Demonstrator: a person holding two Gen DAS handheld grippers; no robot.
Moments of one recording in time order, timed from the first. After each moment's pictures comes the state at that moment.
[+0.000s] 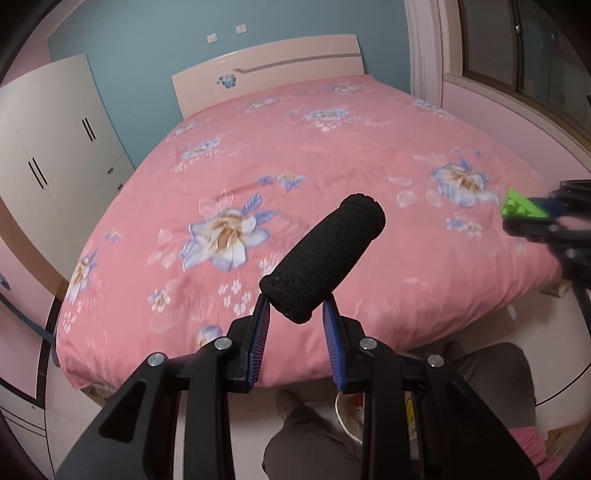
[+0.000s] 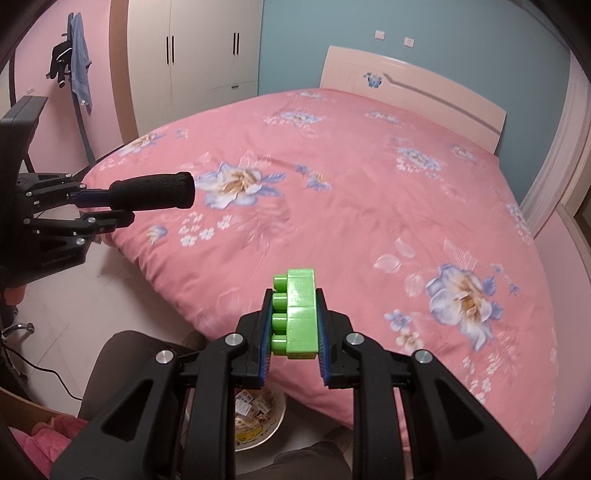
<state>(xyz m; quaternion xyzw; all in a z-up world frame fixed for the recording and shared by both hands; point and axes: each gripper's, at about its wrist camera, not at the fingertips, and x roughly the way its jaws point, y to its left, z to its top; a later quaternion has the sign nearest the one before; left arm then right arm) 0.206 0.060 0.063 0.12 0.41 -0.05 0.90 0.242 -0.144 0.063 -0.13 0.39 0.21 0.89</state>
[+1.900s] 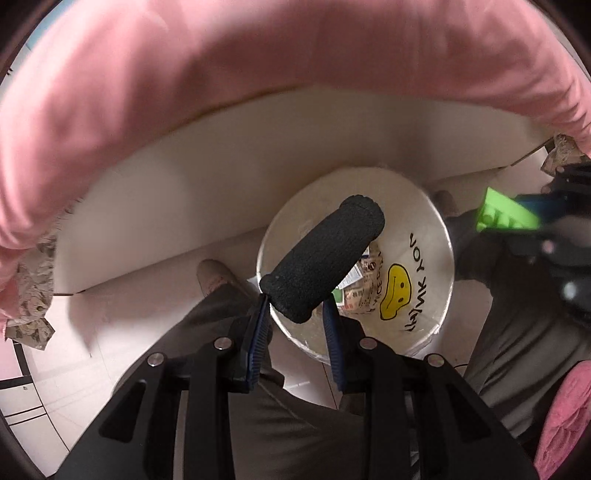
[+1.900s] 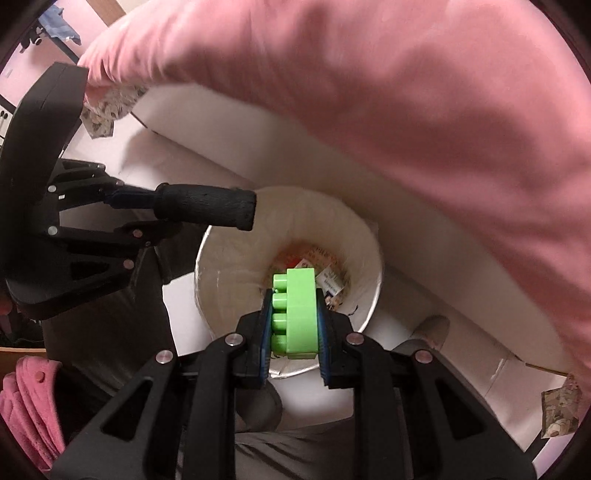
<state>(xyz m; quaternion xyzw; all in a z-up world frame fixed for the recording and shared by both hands) 0.185 0.019 -0.237 0.12 0.65 -0.11 0.74 0.219 -0.120 -0.233 -0.10 0.63 0.26 0.73</state>
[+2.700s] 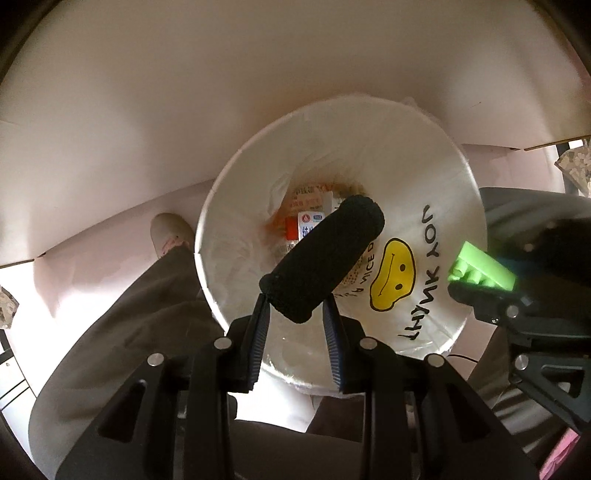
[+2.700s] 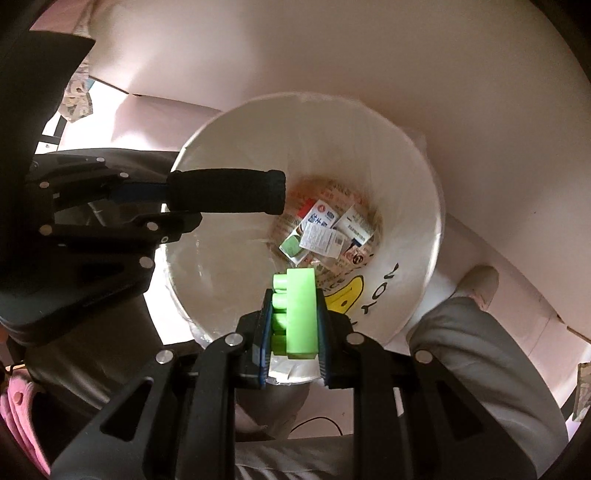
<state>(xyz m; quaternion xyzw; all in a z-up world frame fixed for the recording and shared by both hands) 0.211 0.004 -0.340 0.08 0.74 -0.11 0.66 0.237 -0.116 -0.347 -0.06 0.73 0.25 0.64</state>
